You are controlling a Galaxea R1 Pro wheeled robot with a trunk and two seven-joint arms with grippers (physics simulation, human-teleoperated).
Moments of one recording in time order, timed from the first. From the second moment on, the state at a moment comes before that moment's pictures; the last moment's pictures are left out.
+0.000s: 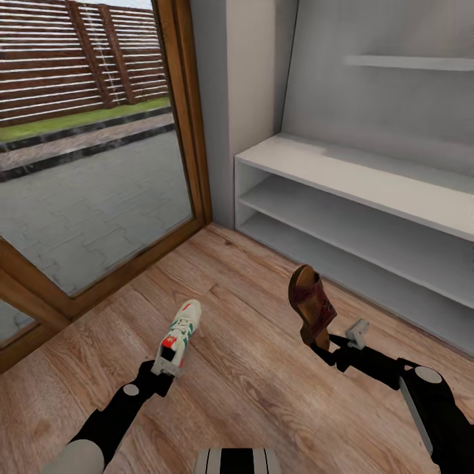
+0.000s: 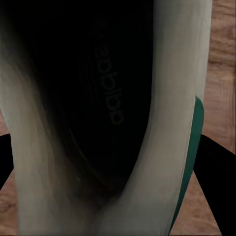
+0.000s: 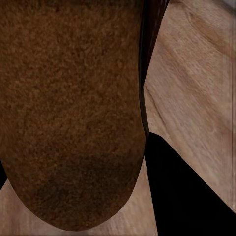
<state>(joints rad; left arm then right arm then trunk) -0.56 0.04 0.03 -0.54 -0.44 0.05 -0.19 -0.34 -0.22 -0.20 -1.27 0.06 0.21 0.90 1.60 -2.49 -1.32</state>
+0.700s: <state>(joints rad) -0.46 0.04 0.05 -0.49 -0.26 -0.05 -0.19 -0.34 -0.21 -0.22 -1.20 0.06 0.21 0.75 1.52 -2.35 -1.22</state>
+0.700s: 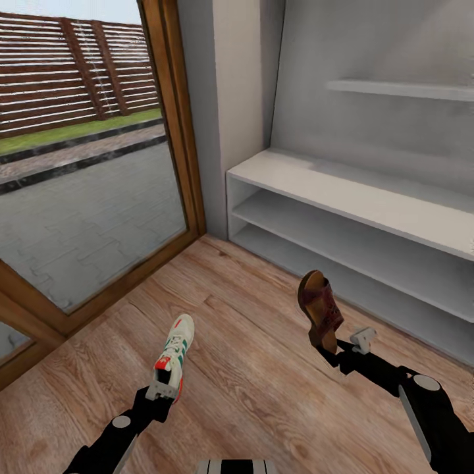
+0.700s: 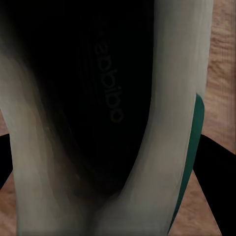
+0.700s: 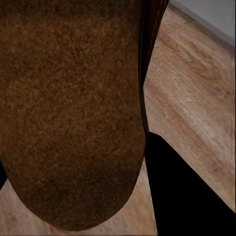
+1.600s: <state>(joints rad) -0.43 0.04 0.05 -0.49 -0.17 -0.05 -0.19 -0.28 -0.19 -0.22 -0.35 0.07 -0.59 0.19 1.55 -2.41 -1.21</state>
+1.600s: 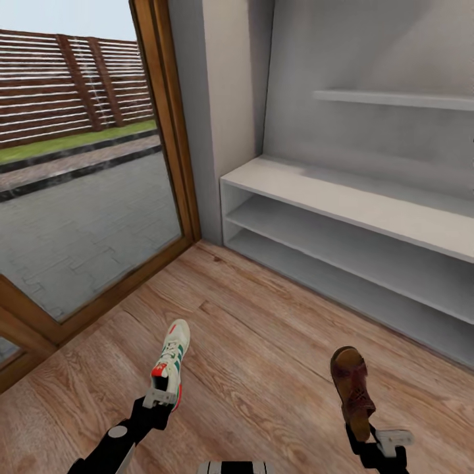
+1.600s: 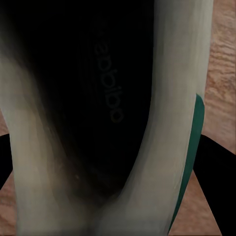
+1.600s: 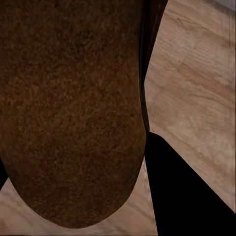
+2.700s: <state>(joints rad) -0.42 0.02 0.05 -0.42 -0.14 -0.19 -0.04 -0.28 -0.18 -0.22 -0.30 0.07 -0.64 0.12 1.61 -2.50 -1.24</state>
